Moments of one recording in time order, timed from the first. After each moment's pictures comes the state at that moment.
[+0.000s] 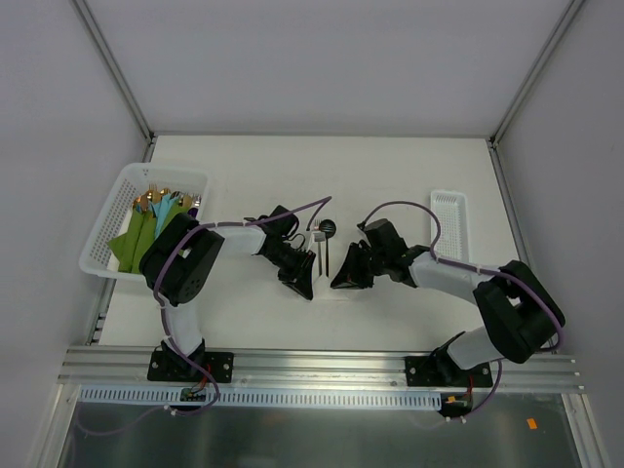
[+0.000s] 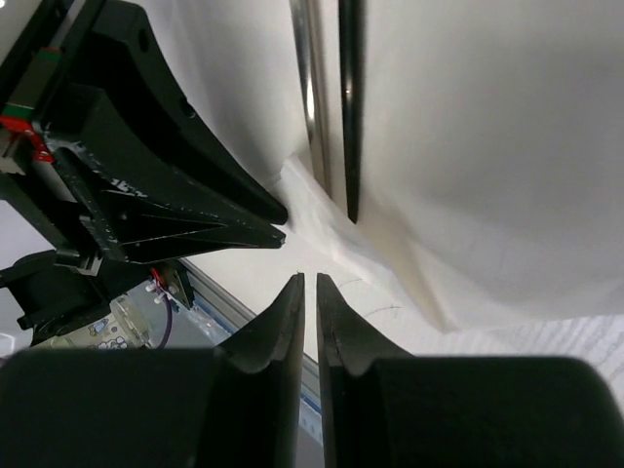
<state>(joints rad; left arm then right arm) -0.60 1.86 0.97 -0.38 0.82 -0.15 0.65 1.47 0.67 -0.11 -0.42 0.89</state>
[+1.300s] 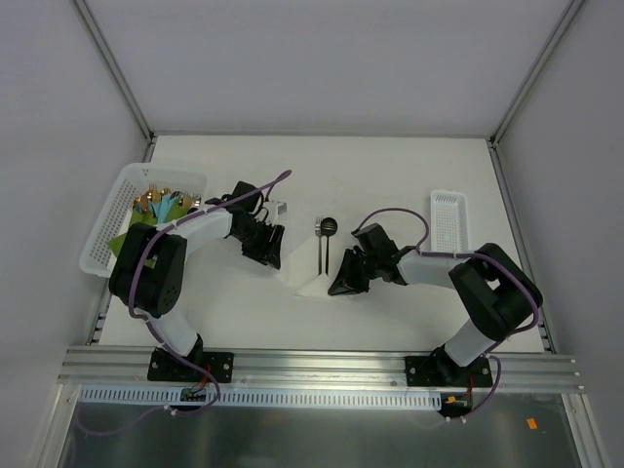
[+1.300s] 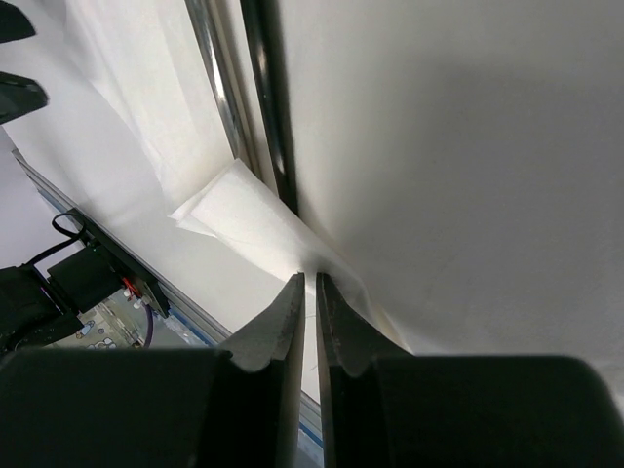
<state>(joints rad) -0.36 1.68 1.02 -0.56 0.47 -0.01 0.67 1.62 0.67 -0.04 -0.44 0.90</state>
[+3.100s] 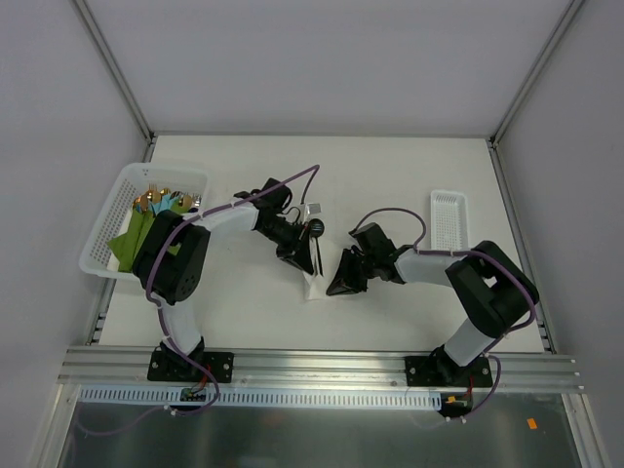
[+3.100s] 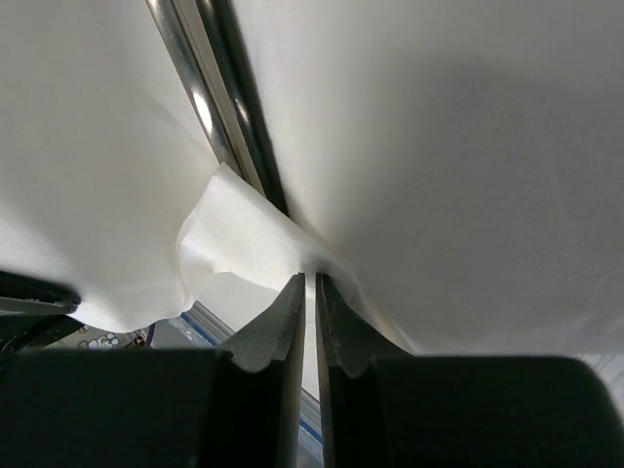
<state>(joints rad) -0.50 1.83 1.17 -0.61 0.91 -0.17 0.67 1.64 0.69 -0.04 -0.45 0.90</state>
